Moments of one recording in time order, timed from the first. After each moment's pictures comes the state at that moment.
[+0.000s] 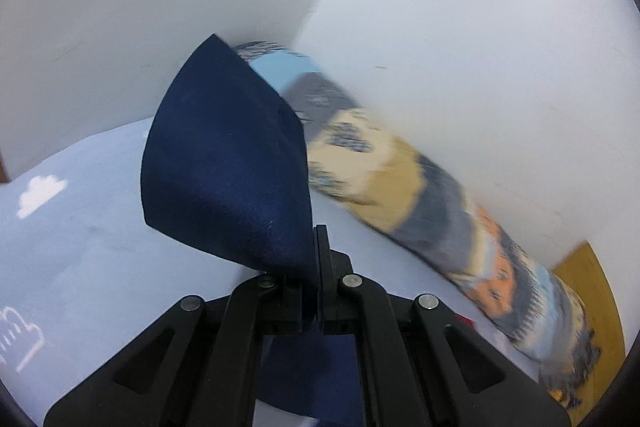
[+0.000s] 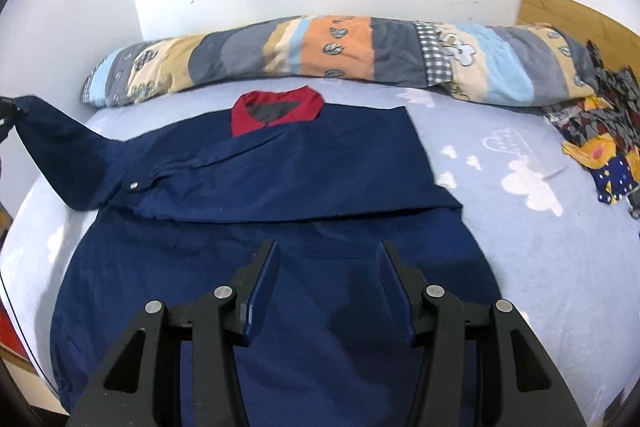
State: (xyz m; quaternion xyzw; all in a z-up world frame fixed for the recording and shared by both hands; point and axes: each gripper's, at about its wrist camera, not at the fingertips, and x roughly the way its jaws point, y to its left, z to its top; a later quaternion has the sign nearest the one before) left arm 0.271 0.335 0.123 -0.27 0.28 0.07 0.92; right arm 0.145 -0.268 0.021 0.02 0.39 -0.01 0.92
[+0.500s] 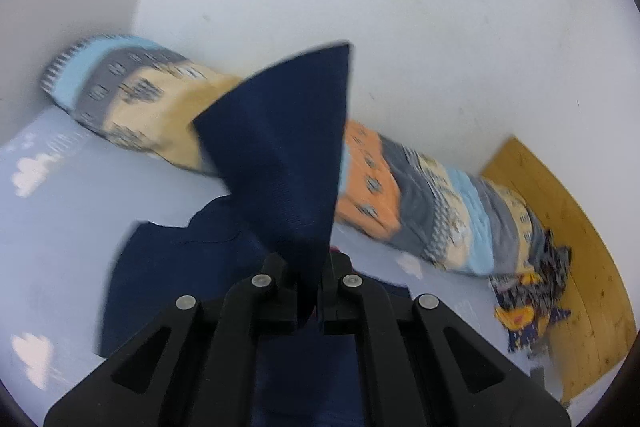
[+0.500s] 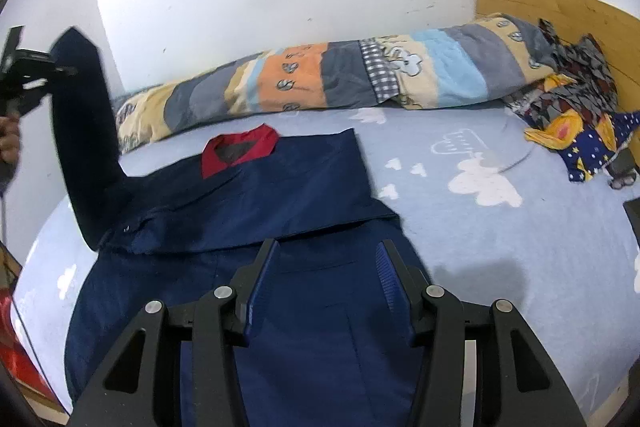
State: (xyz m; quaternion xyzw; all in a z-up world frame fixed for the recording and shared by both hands) left arm 0.304 0.040 0.148 -0.18 0.32 -0.10 0.92; right arm 0.111 -0.340 0.049 0.08 0.35 -0.04 0.93
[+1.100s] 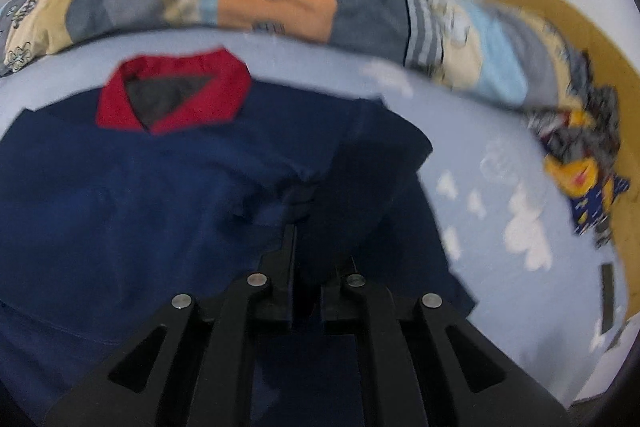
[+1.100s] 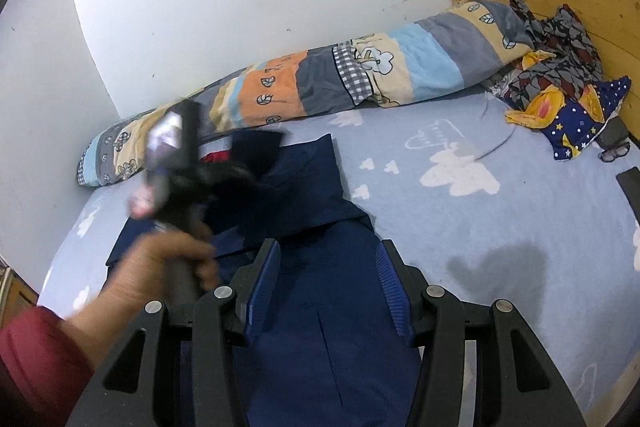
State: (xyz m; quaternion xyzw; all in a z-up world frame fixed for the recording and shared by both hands) left arm 0.300 -0.203 -0.048 -0.04 0.48 -0.13 0.87; right arm 0.095 -0.383 0.055 0.13 0.35 -0.04 0.93
